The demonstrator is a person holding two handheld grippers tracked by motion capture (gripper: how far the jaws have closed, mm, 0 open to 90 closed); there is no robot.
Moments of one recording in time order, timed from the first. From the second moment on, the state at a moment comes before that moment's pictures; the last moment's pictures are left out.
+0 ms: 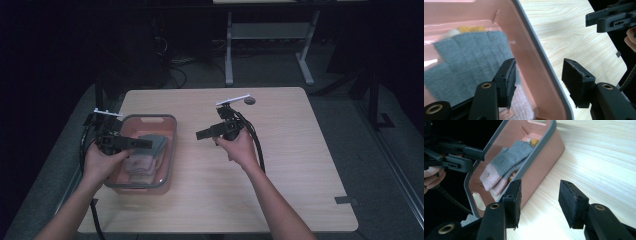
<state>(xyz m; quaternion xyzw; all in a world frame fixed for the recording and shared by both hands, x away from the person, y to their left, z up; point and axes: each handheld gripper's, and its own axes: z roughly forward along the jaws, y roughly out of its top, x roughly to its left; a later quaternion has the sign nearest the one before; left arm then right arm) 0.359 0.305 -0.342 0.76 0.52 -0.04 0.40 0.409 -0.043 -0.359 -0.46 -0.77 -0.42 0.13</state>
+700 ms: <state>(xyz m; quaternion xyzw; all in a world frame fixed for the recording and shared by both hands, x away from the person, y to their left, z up) 0.361 0.255 -0.336 0.78 0.48 -0.05 0.41 0.398 -0.094 -0.357 -0.49 -0.76 -0.42 0.10</state>
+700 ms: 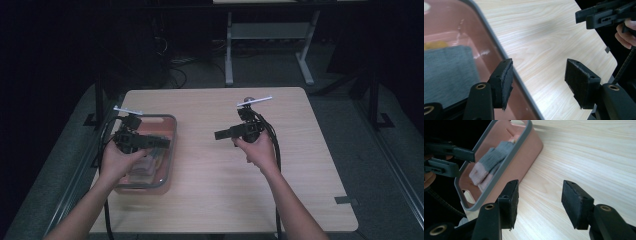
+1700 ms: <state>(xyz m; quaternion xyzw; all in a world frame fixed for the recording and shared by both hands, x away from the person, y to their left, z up) 0.354 0.196 -0.338 0.80 0.42 -0.08 0.42 0.383 -0.152 -0.366 -0.52 -0.74 -0.41 0.07</state>
